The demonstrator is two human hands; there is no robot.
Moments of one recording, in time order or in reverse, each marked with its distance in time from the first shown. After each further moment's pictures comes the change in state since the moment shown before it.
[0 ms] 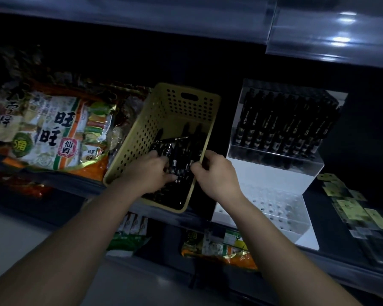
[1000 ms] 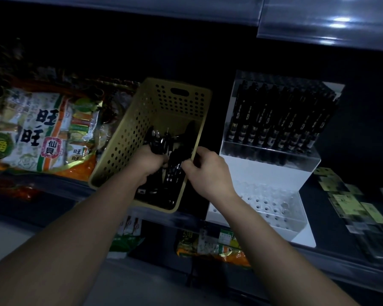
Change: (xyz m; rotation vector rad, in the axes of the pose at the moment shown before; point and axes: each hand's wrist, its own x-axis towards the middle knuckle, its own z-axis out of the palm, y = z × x) left_hand 0.035 0.015 0.010 -0.985 0.099 -0.316; right_hand 0.003 0.003 0.002 0.039 0.021 -0.052
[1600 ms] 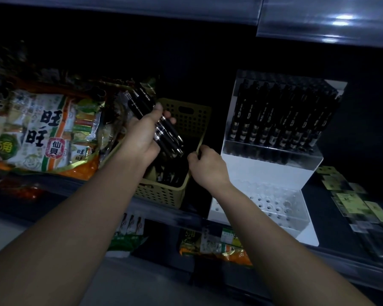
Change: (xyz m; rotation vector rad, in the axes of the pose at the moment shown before) left_hand -0.013 0.056 -0.011 -1.023 0.018 0.136; right_hand 0.020 0.004 0.008 -0.025 -0.046 0.160
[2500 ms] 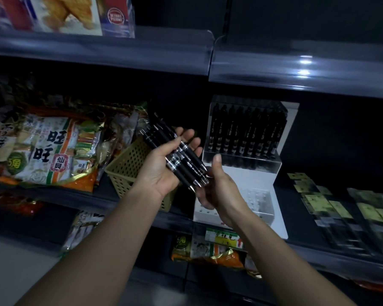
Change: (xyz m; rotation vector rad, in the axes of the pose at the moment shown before) left_hand -0.089 -0.010 0.035 -0.379 -0.409 -0.248; right_hand -0.076 0.017 -0.060 0.758 -0.185 0.062
